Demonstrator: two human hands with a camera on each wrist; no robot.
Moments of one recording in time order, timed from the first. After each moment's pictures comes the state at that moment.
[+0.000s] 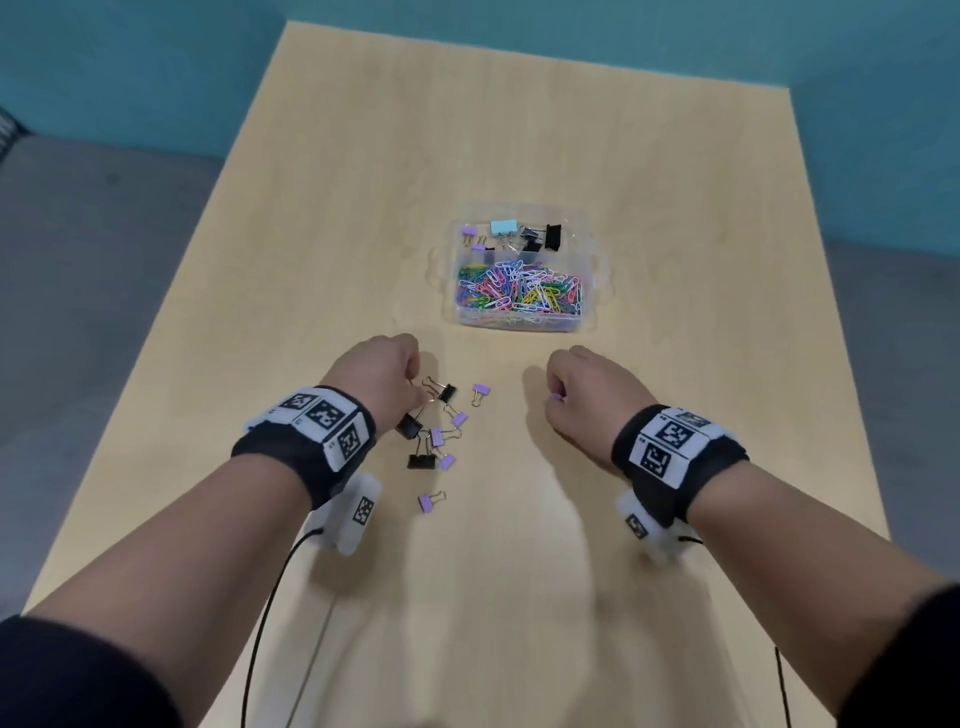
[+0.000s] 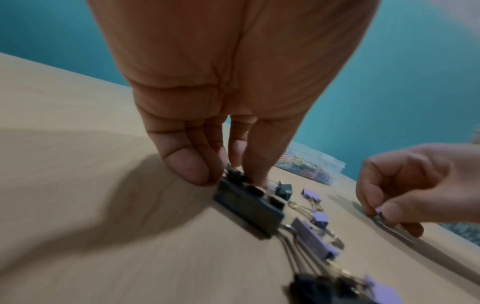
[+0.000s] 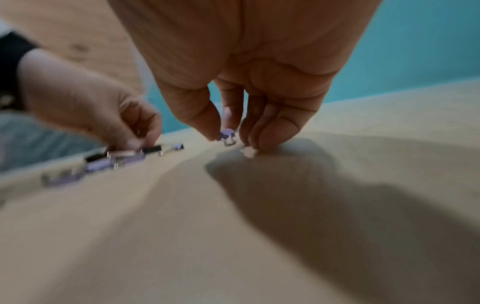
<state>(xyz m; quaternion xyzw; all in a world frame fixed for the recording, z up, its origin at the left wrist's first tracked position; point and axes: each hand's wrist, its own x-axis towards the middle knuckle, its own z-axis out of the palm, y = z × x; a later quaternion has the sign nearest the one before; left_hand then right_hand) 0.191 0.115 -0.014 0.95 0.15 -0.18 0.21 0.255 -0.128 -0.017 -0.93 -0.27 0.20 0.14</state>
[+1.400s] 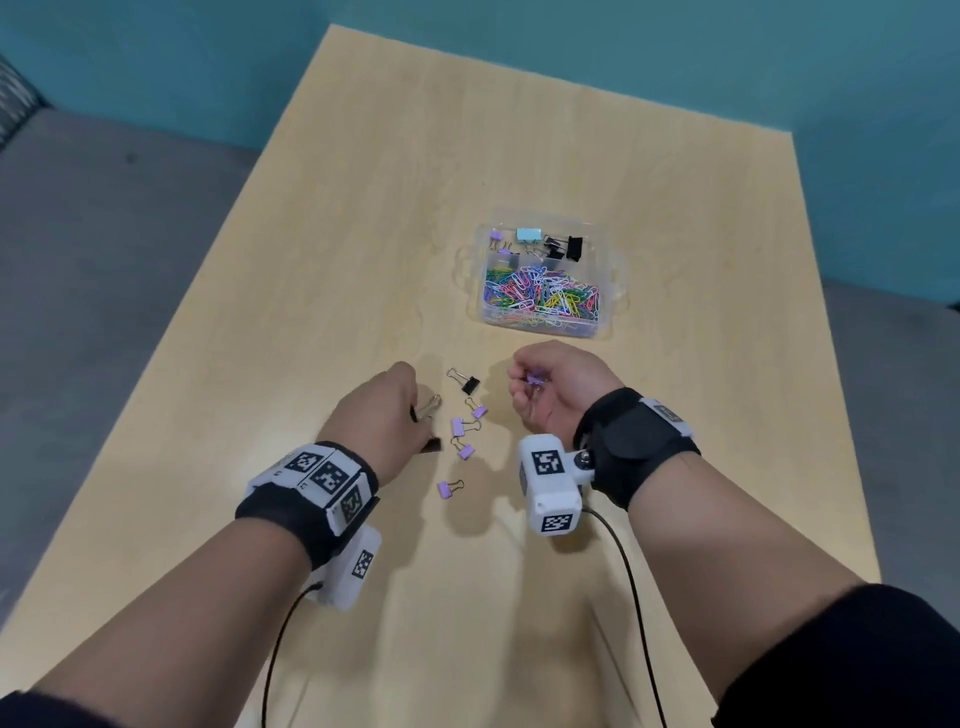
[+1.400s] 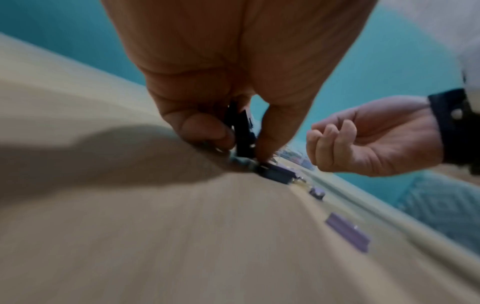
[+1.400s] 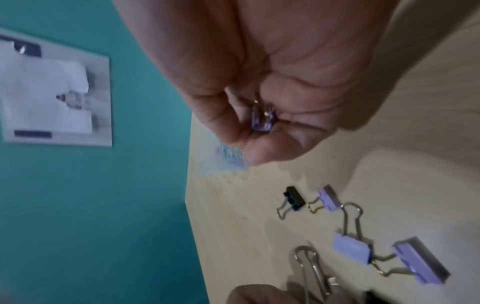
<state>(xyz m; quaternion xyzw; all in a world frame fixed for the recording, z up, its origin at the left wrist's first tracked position) 0.125 0.112 -0.018 0.94 0.19 -0.10 0.26 0.237 -0.062 0.013 -0.56 0.24 0.40 0.68</state>
